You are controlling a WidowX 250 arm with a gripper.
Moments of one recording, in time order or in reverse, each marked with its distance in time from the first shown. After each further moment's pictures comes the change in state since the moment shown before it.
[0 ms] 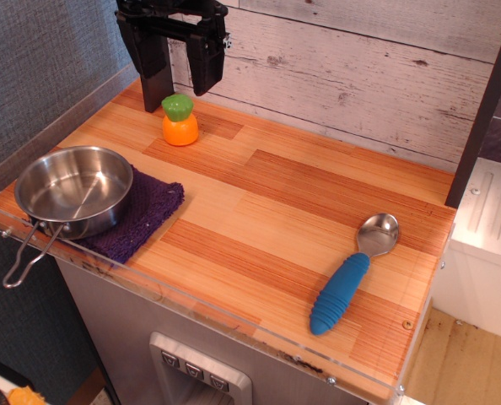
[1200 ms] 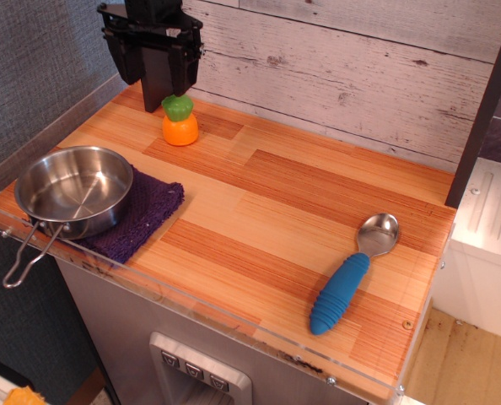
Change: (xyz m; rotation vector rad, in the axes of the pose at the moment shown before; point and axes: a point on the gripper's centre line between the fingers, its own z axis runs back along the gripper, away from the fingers) arm 0.033 0.059 -0.050 0.022 0.062 0.127
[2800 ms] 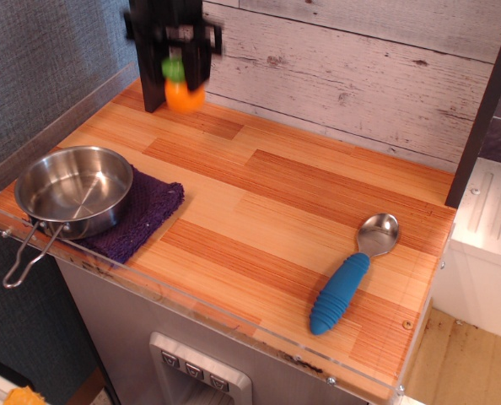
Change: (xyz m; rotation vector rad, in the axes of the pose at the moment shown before) arm 0.007 -0.017 0.018 -0.017 -0.041 0.007
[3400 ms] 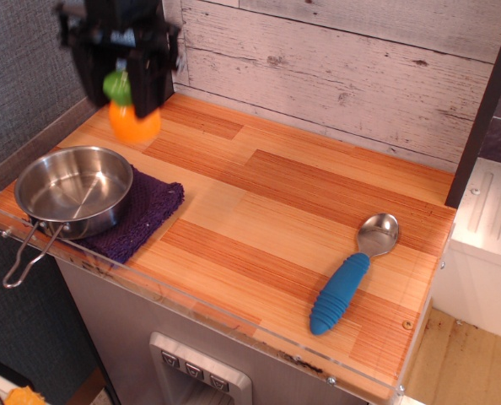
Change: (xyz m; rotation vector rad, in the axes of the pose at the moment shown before) arm -0.106 -0.017 0.032 0.001 0.143 -0.014
